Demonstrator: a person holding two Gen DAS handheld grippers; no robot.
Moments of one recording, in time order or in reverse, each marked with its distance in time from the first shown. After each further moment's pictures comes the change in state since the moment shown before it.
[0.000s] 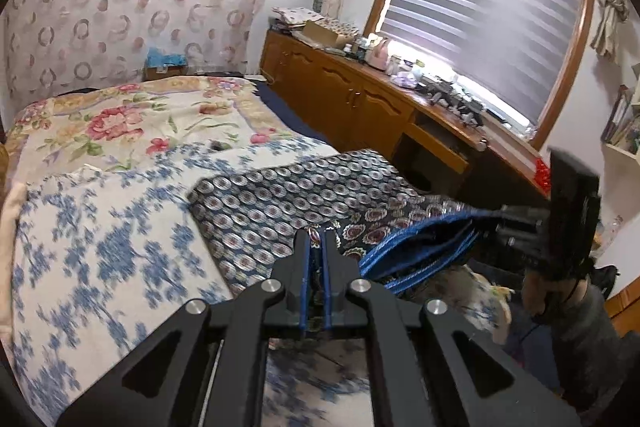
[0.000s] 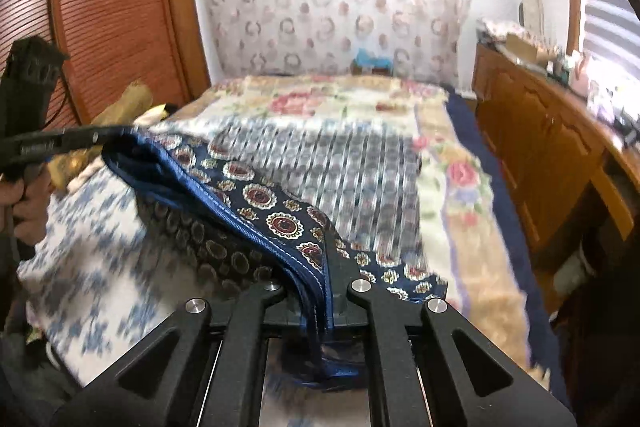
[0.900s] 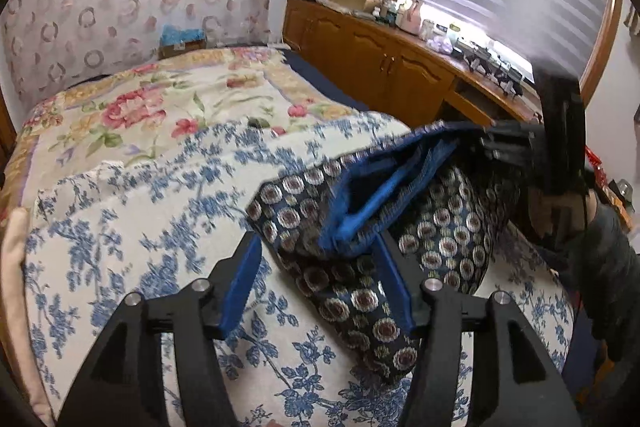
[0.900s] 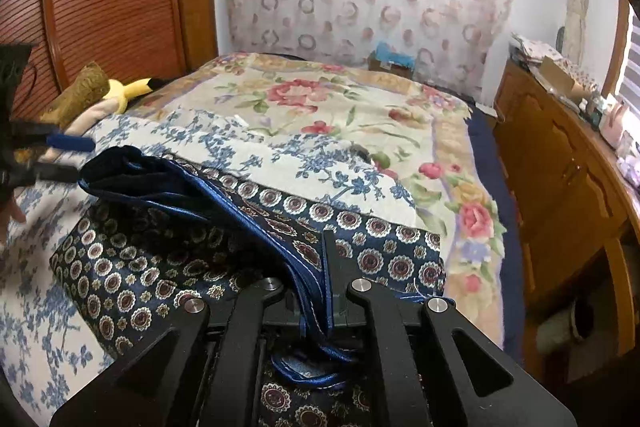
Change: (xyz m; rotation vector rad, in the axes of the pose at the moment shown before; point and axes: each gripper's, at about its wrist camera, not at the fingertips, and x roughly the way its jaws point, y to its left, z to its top) left arm 0.070 0.067 0.019 0.030 0.147 0.088; right arm 0.138 -0.027 0.075 -0.135 0.098 0.016
